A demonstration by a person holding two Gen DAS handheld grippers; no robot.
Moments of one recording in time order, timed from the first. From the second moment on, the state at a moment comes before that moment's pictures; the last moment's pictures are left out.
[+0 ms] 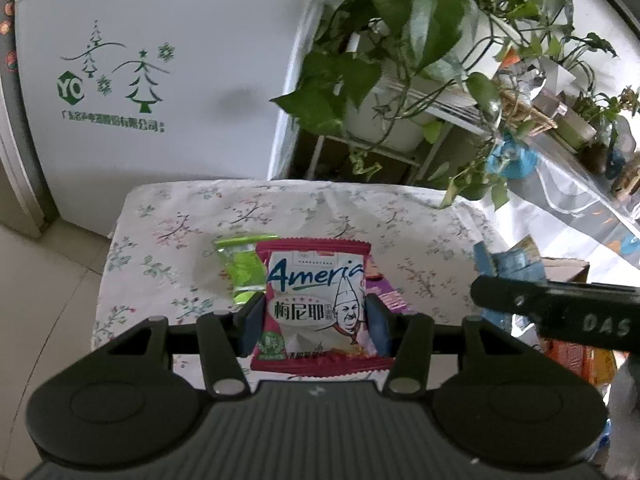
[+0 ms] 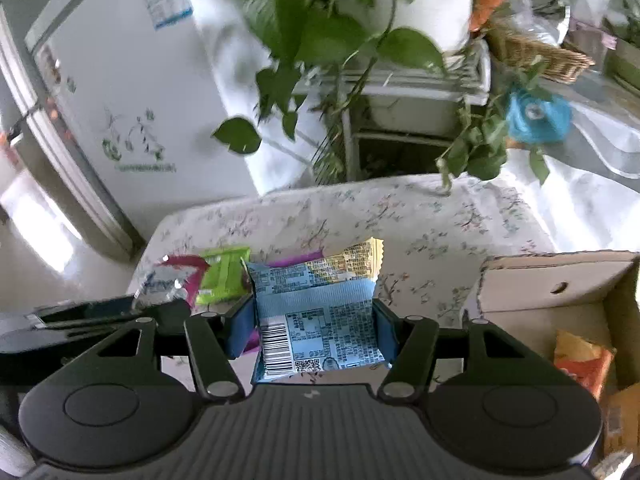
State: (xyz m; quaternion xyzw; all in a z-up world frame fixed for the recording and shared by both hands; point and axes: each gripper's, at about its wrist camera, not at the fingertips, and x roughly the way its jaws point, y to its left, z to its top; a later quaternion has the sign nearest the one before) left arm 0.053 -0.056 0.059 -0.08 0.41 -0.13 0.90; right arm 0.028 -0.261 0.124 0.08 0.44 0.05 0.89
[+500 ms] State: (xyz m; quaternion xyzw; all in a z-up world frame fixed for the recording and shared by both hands) left arm 0.053 -0.093 0.069 -0.07 0.39 -0.15 0.91; right arm -0.011 -0.300 0.146 0.14 0.39 -0.03 0.91
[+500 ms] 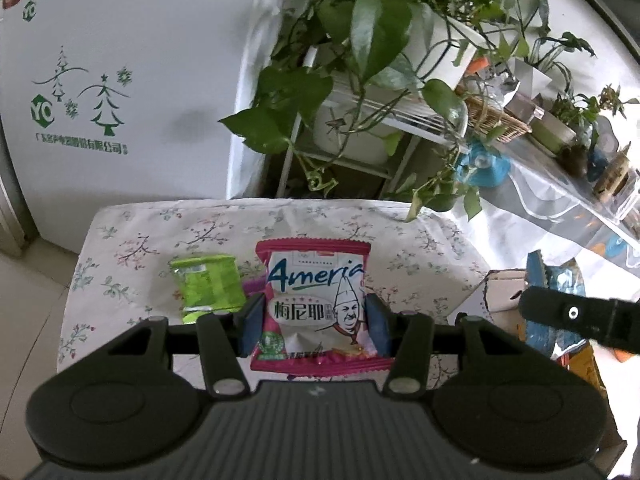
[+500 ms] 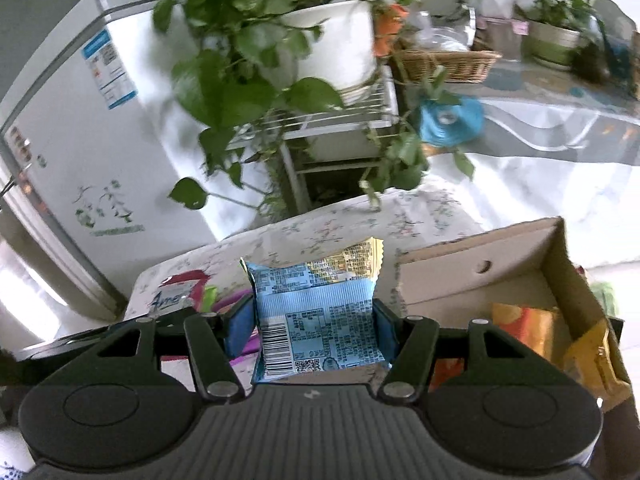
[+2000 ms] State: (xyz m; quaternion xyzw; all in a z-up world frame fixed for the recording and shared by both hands) left arm -0.019 -0.259 0.055 -0.04 0.39 -0.37 0.84; right arm -0.080 -0.451 0.148 0.33 0.32 -0.27 0.85
